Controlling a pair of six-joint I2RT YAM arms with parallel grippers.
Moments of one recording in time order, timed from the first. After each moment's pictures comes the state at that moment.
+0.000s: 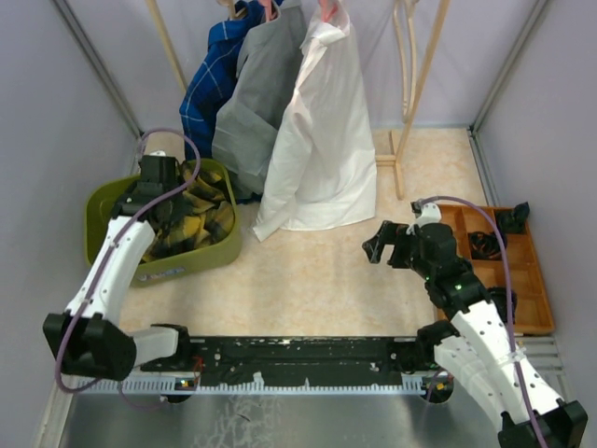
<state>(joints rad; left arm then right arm) -0.16 1.19 1.15 -0.78 -0.33 -0.37 0.36 0.63 0.55 -0.42 -0.07 0.48</state>
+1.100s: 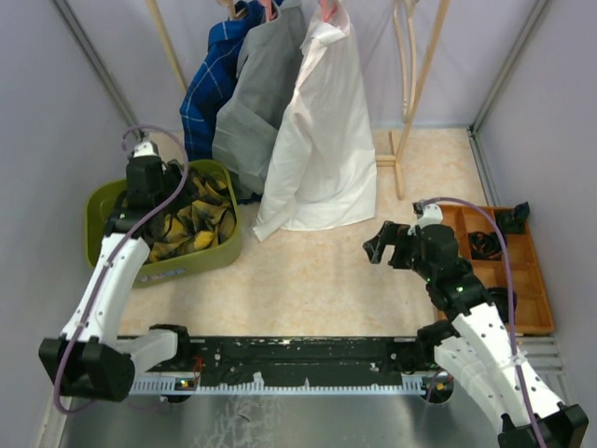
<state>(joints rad) -0.11 1.08 1.06 -0.50 -0.16 -0.48 0.36 0.60 0.55 -0.44 -0.06 0.48</state>
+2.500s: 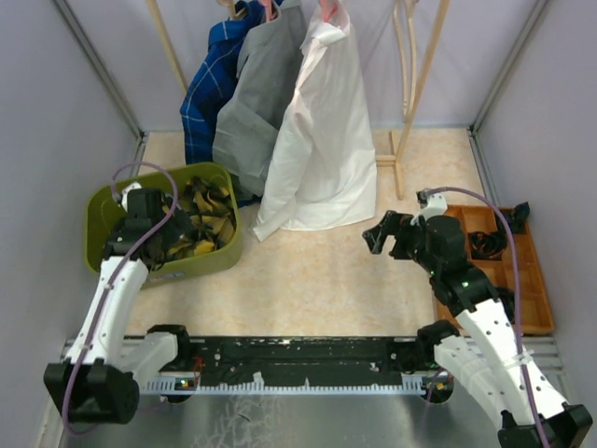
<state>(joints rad) -0.06 0.94 0.92 -0.73 -0.31 -0.60 0.36 0.63 0.66 -0.44 -0.07 0.48</state>
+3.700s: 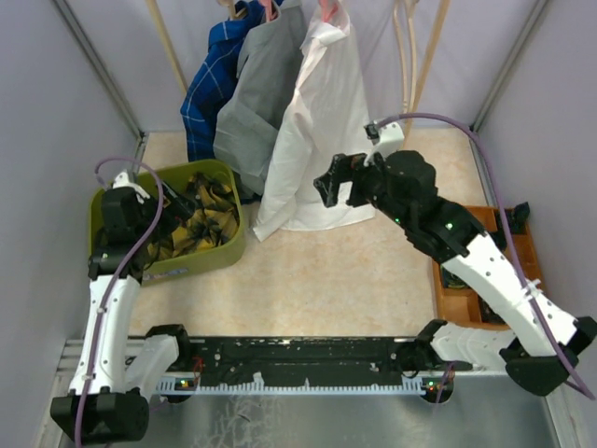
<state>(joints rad) 0.05 0.85 0.87 -0.53 0.08 -0.57 0.74 1.05 1.32 -0.50 0.13 0.37</state>
